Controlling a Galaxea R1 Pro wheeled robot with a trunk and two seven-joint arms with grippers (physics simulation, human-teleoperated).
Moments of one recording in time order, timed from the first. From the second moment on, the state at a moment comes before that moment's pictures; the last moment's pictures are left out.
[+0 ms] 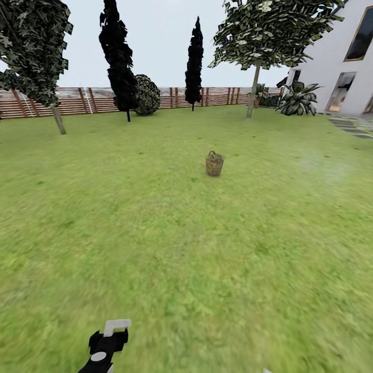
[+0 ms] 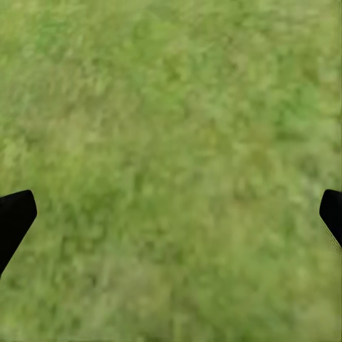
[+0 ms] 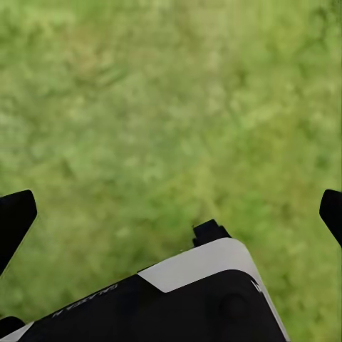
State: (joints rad) left arm -0.43 -0.02 0.09 -0.33 -0.12 -0.12 0.22; right arm -0.30 0.07 -0.11 -0.28 -0.27 -0.08 -0.21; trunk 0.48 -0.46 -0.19
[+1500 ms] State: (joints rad) left arm -0.43 -0.02 0.09 -0.33 -0.12 -0.12 0.22; right arm -0.30 0.07 -0.11 -0.28 -0.27 -0.07 -0.21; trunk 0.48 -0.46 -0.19
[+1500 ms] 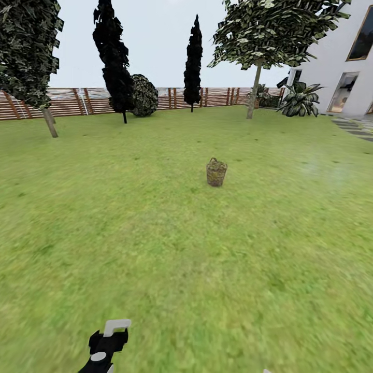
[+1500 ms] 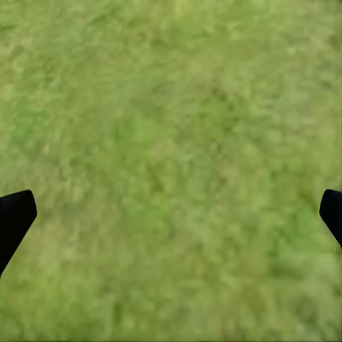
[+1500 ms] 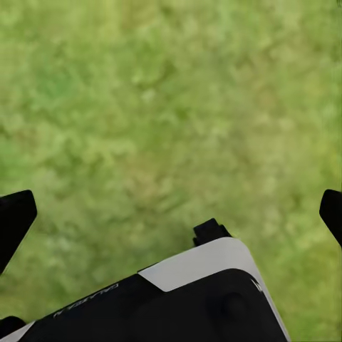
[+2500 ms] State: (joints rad) left arm -0.43 -0.02 0.09 -0.33 -0.12 -0.12 0.22; right arm -0.30 0.07 -0.11 -0.28 -0.27 -0.08 -0.21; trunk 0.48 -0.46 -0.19
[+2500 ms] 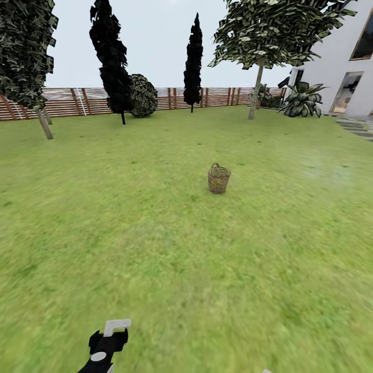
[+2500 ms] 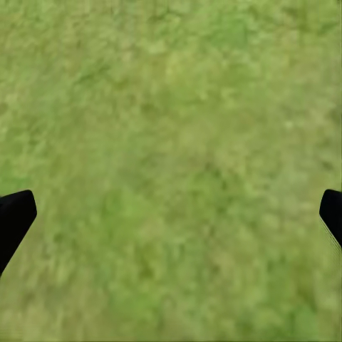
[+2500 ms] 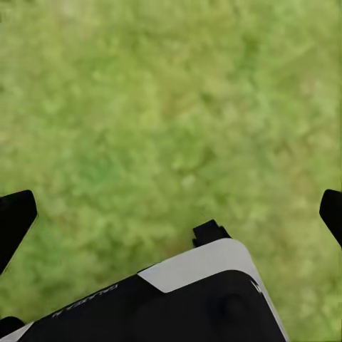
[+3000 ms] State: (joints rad) left arm -0.43 -0.02 0.09 -0.33 -0.12 -0.12 0.22; right arm -0.30 0.07 -0.11 -0.28 -0.27 -0.08 -0.21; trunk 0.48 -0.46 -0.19
